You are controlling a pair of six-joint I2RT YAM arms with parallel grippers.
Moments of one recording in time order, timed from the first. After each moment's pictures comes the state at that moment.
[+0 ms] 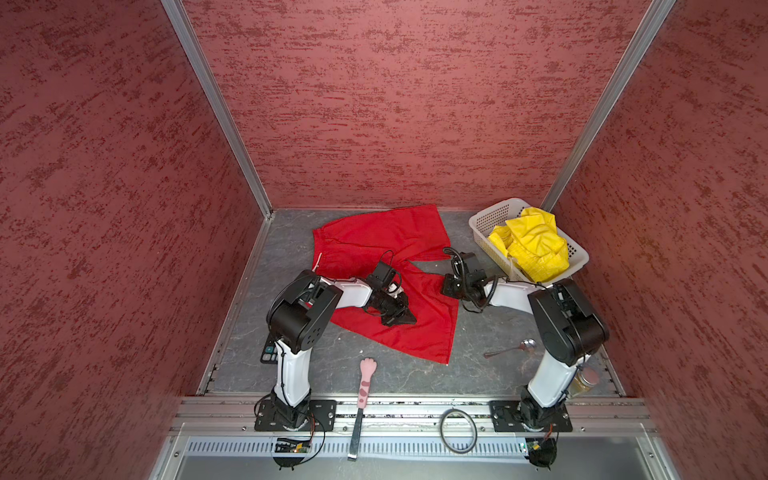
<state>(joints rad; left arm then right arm) -0.59 1.97 1.01 -0.22 0.75 -0.94 0.39 1.79 0.91 -0.03 -0.13 0.65</state>
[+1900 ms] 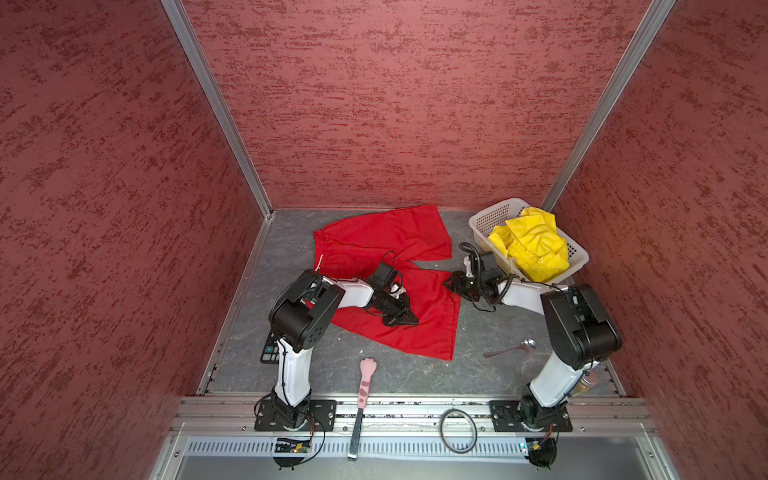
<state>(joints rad) -0.60 1.98 1.02 -0.21 0.78 -0.93 0.26 1.73 0.86 -0.03 -0.34 0.69</state>
